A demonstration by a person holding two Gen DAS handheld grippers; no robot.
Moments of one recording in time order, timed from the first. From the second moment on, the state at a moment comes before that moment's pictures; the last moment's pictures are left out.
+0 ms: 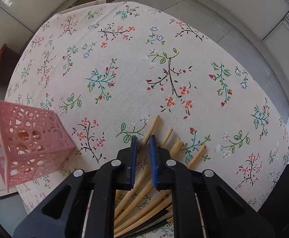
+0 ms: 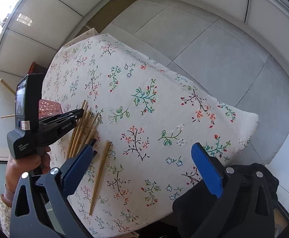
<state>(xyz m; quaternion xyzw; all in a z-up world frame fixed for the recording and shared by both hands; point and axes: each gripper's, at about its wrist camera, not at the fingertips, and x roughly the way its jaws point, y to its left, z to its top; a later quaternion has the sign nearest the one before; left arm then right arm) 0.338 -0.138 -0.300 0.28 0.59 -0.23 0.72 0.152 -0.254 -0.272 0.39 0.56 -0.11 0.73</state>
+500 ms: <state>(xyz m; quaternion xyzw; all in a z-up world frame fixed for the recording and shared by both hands) 0.209 0.016 -0.135 0.20 0.34 -0.15 0.90 0.198 -0.175 -0.302 0.36 0.63 -0.17 0.67</state>
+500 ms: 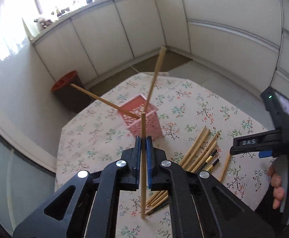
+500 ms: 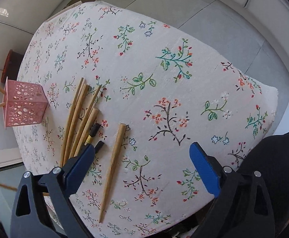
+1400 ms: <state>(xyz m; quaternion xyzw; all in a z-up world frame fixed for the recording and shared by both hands) 0.112 0.119 -0.055 -0.03 0.28 -0.14 0.95 0.197 -0.144 -0.242 0.30 0.57 -0.04 0.77</state>
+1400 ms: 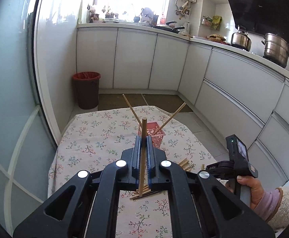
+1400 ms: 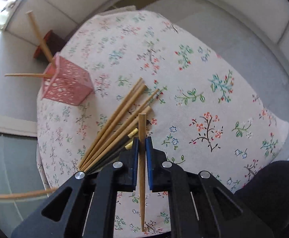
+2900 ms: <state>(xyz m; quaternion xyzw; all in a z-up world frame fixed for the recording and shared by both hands) 0.274 0.100 -0.067 -0.14 0.28 -0.06 0.95 0.240 -0.161 -0.018 0.26 0.24 0.10 0.93</state>
